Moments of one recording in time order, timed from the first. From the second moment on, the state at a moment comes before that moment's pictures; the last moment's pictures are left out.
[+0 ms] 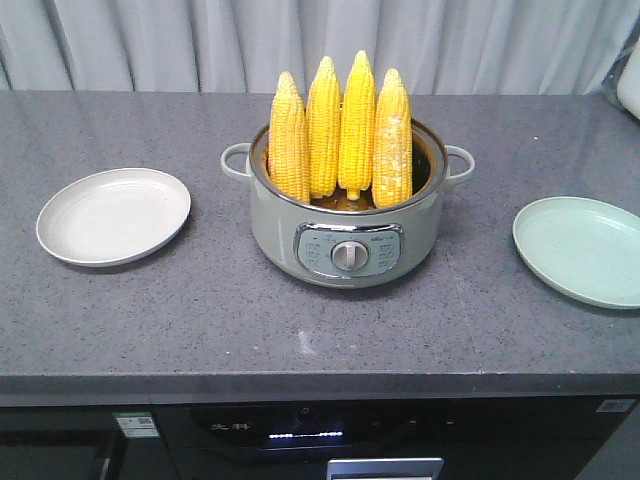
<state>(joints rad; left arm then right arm) -0.04 -0.01 0.02 0.00 0.05 -0.02 0.03 -0.01 0.03 0.07 0.09 -0.05</state>
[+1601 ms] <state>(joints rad) -0.04 -0.01 0.02 0.00 0.05 -0.02 0.03 -0.01 0.03 0.07 0.09 -0.05</state>
